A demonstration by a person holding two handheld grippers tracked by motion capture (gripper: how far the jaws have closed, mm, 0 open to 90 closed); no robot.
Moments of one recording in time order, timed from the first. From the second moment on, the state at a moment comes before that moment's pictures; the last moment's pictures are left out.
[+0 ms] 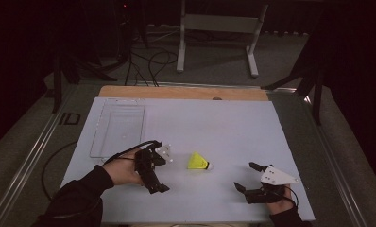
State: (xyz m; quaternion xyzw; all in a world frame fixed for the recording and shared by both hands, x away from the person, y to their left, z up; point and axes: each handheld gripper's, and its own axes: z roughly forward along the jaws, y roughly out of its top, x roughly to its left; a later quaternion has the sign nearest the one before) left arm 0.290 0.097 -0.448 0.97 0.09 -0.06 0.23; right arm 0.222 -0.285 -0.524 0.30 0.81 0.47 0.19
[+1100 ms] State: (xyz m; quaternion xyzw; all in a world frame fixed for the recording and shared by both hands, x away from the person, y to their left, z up) left arm 0.330 0.031 -0.482 0.97 0.07 -0.08 0.22; right arm 0.223 -0.285 -0.525 0.29 0.81 0.47 0.19
